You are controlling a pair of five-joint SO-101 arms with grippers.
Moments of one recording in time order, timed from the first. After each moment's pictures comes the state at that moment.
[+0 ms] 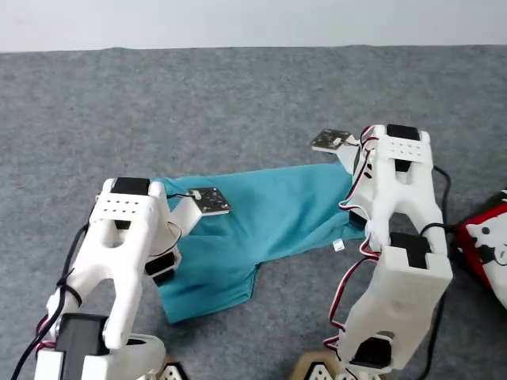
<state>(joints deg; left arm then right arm) 0.6 -9.2 37.0 92.4 -46.1 6.5 26.5 -6.4 86.2 60.0</state>
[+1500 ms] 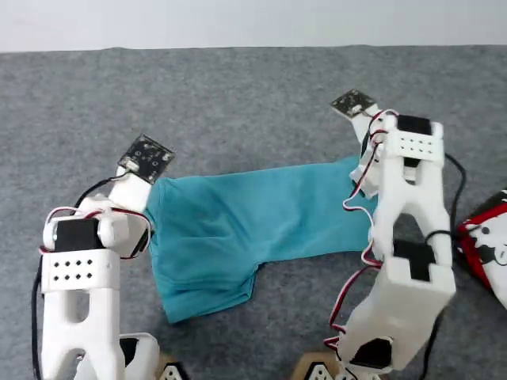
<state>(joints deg) -9.5 -40.4 44.2 76.2 -26.9 6.9 22.2 -8.5 75.6 43.7</state>
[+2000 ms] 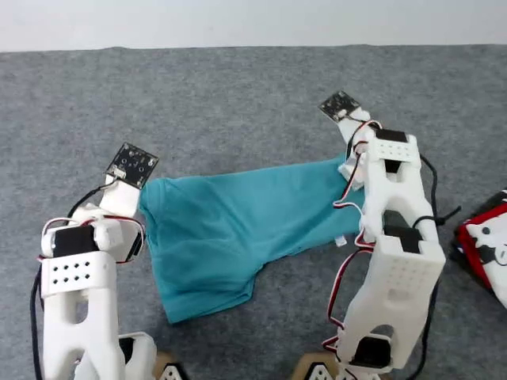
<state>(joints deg) -13.6 -40.6 51.8 68.8 -26.4 4.7 33.4 -8.5 52.4 43.6</state>
